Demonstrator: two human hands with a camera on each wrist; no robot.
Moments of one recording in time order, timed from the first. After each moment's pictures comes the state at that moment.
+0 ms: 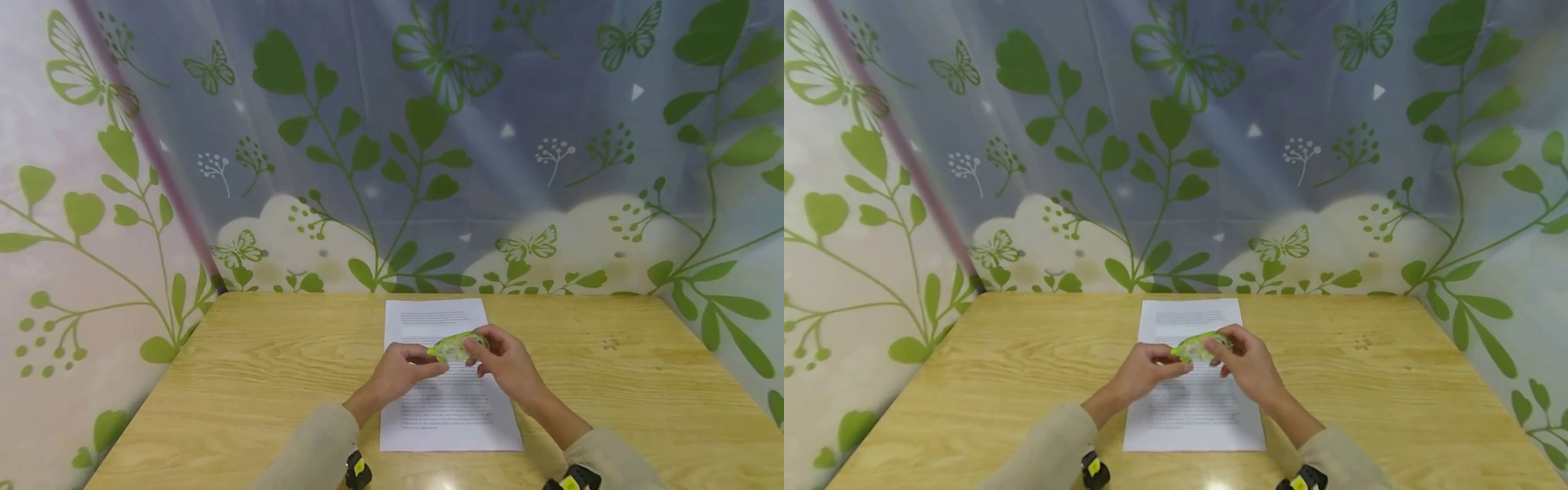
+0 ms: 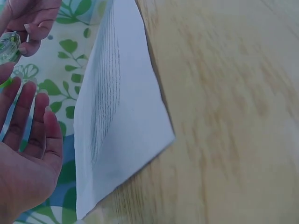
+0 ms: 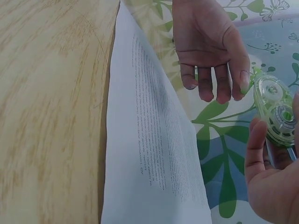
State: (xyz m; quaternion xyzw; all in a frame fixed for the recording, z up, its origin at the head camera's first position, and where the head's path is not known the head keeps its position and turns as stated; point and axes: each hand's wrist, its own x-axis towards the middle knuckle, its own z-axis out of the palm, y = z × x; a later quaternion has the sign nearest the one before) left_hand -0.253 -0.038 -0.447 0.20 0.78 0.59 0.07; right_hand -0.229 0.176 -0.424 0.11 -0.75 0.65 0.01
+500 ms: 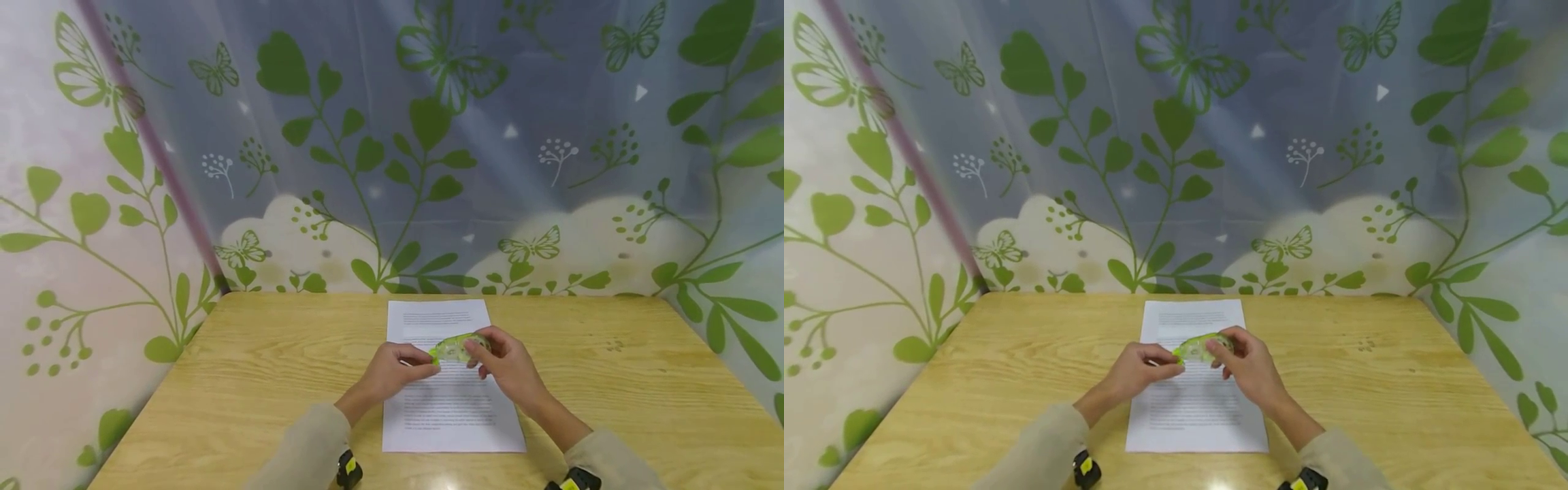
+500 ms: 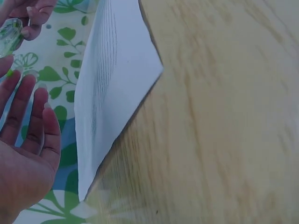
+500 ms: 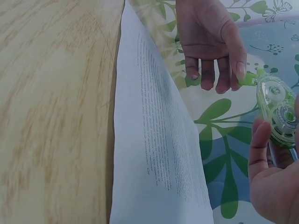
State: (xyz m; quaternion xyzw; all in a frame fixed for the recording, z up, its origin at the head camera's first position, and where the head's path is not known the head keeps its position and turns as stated) left_hand -0.255 -0.056 -0.446 0.21 0.80 0.56 0.06; right_hand -0.230 0.173 -0.430 0.11 -0.75 0.65 0.02
